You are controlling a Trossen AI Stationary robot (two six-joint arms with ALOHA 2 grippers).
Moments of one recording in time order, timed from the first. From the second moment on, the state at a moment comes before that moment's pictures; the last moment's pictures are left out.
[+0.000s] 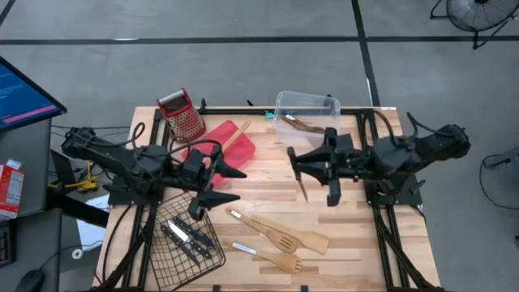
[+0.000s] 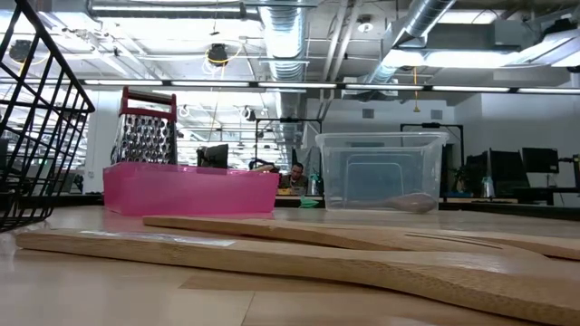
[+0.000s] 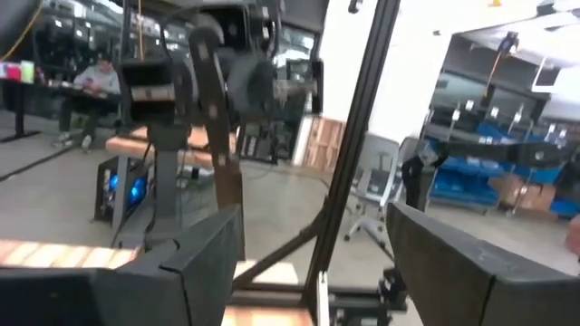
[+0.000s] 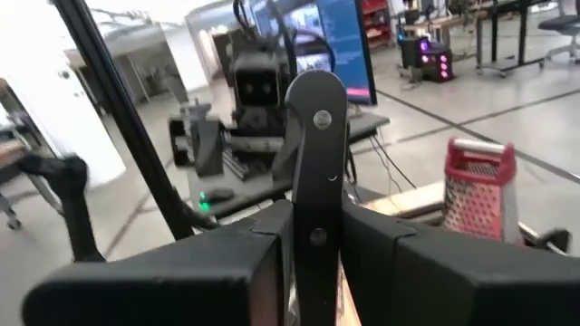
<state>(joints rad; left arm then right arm) -0.38 1.20 1.17 0.18 -0.20 -0.19 0.44 1.26 1.52 -0.33 0.52 0.30</state>
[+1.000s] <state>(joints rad) -0.37 1.32 1.17 0.27 -0.21 -0.20 0.46 1.45 1.50 -0.07 0.57 0.18</state>
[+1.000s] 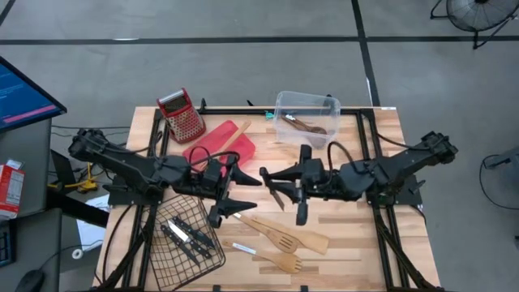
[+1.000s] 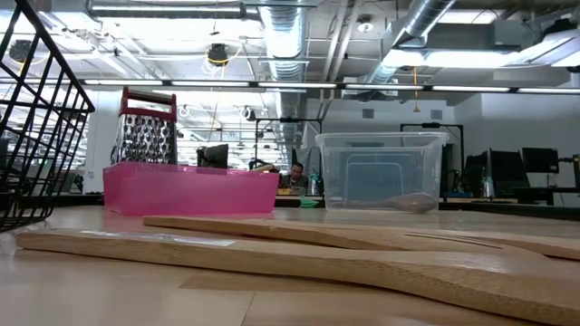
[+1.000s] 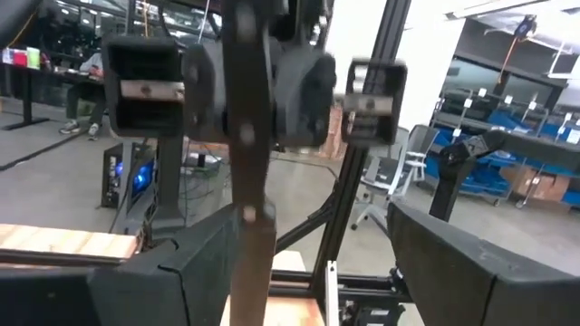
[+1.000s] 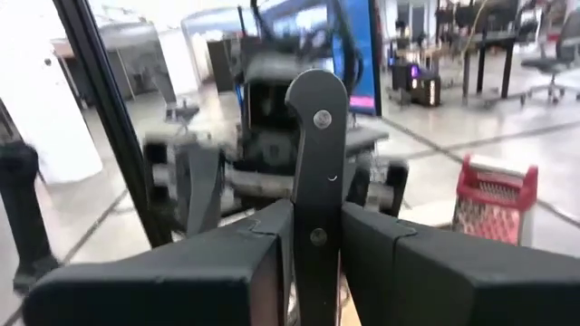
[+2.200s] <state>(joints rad) -0.34 1.32 1.17 0.32 -0.15 -0.20 0.40 1.51 1.50 0.18 0.39 0.12</state>
